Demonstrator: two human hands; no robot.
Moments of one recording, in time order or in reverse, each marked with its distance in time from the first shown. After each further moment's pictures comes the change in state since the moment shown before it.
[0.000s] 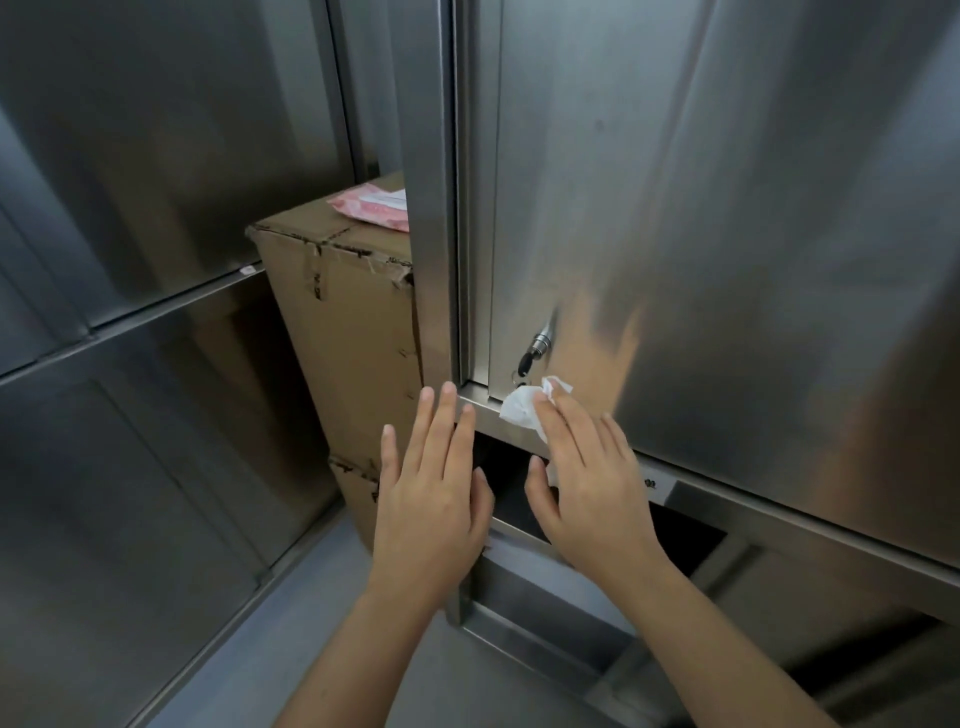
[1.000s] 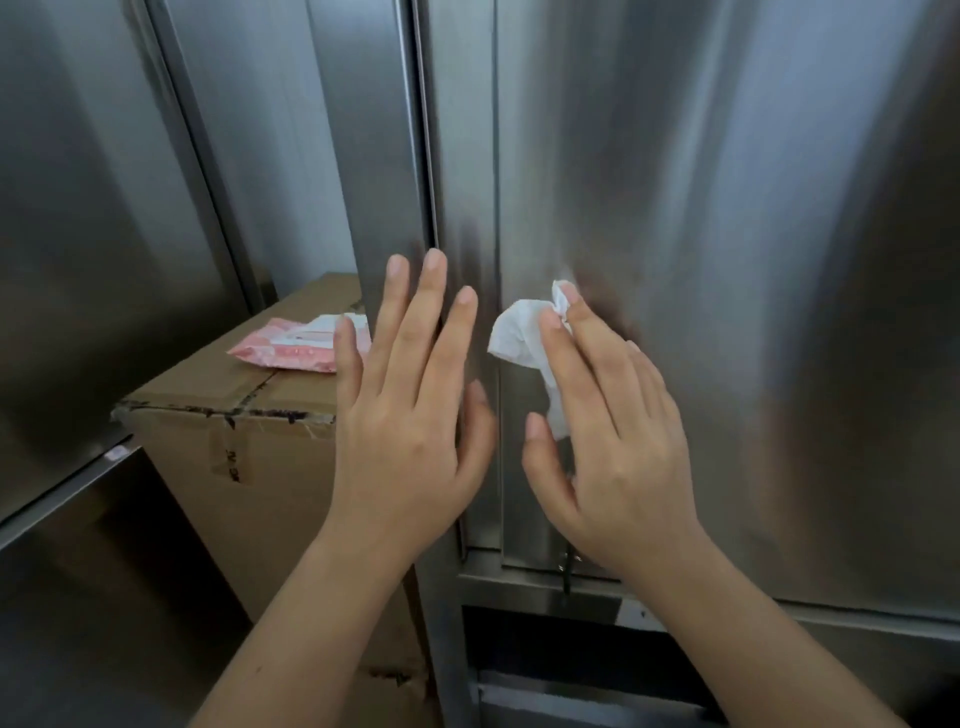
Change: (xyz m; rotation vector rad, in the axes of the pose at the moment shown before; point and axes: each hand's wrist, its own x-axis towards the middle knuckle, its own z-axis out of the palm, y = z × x) left_hand 0.205 -0.064 -0.018 -0.333 0.457 0.429; right_hand 0.160 -0.012 0.008 -0.185 0.474 -0.056
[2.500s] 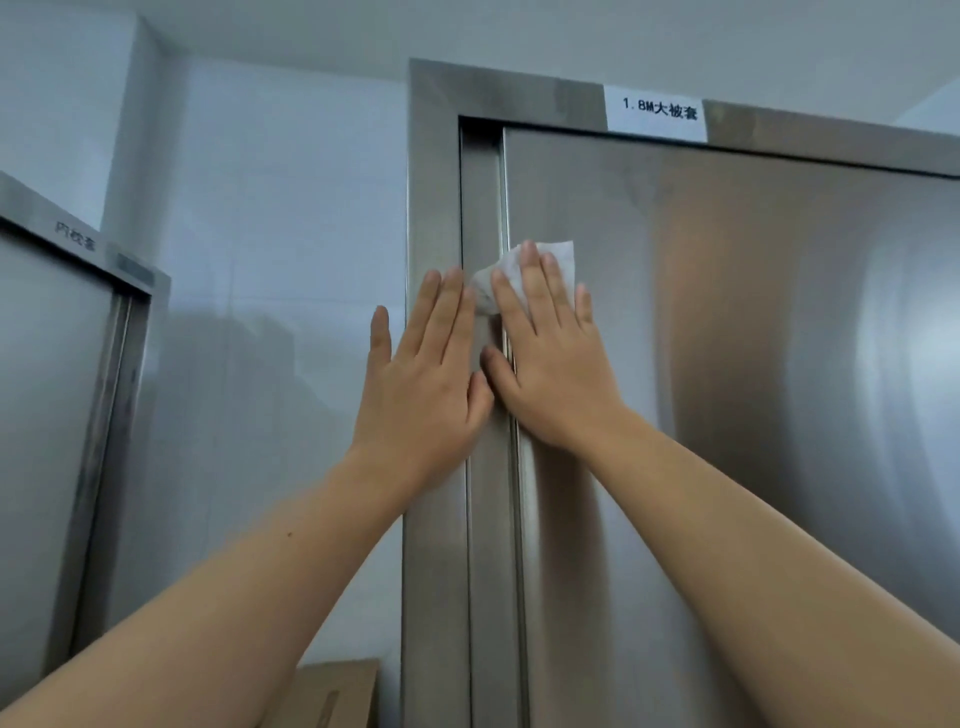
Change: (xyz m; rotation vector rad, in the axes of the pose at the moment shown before) left_hand 0.287 -0.060 -0.052 0.007 0.279 0.248; right_hand 0.330 0.014 -0.034 -0.617 0.007 -0.026
